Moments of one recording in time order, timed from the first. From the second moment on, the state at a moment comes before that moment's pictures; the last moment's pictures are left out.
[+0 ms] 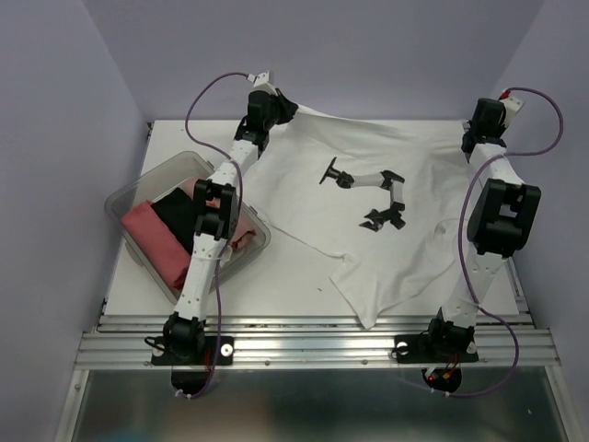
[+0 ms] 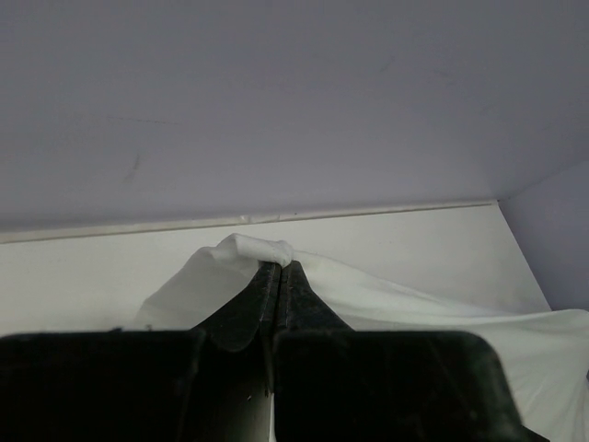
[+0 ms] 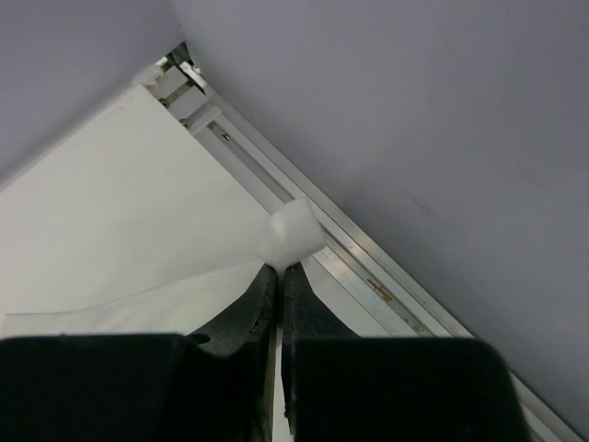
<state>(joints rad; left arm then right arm) -0.29 2.72 2.50 0.12 0.19 -0.59 -0.25 2.10 1.73 -0.10 0.53 0.22</state>
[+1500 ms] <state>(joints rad) -0.23 2.66 2.47 -0.06 0.33 -0.54 -0.11 1.44 1.12 -0.40 0.28 0.55</state>
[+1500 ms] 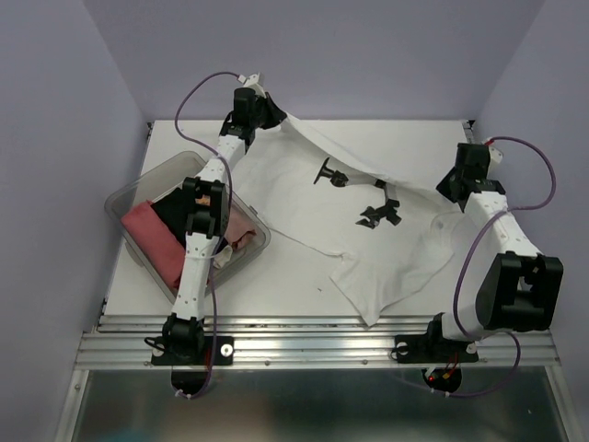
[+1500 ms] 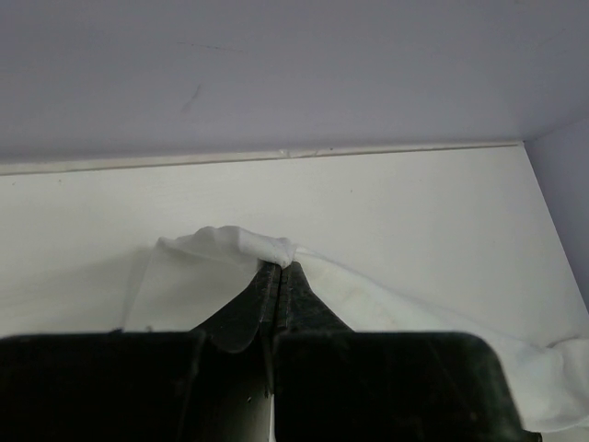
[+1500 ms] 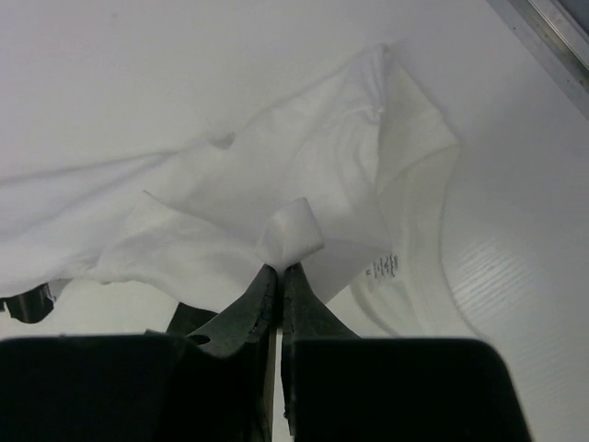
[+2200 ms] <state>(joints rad) -0.21 2.66 2.46 -0.14 0.32 -0.45 -0.10 1.30 0.98 -0.48 0.24 0.60</state>
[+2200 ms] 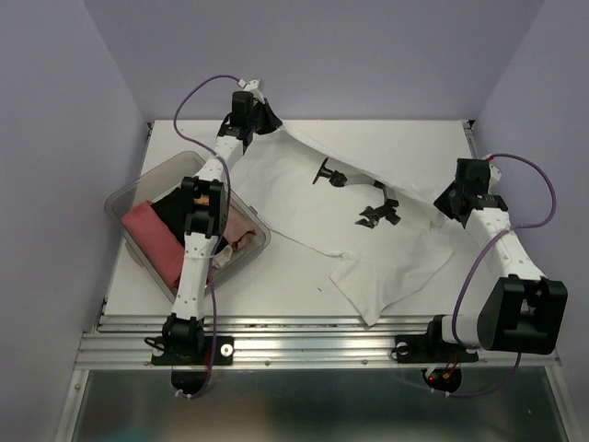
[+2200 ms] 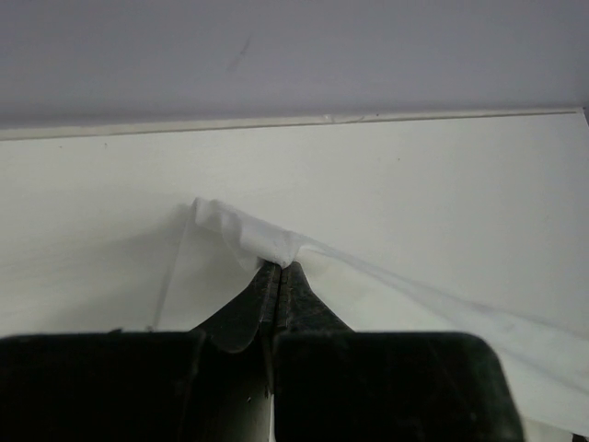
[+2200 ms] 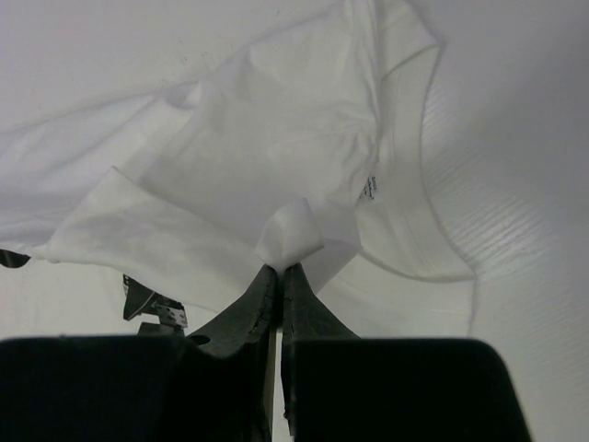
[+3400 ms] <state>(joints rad) -0.17 2.47 2.29 -0.33 0.37 -0.48 -0.10 1.39 1.01 -0.60 0.11 0.62</state>
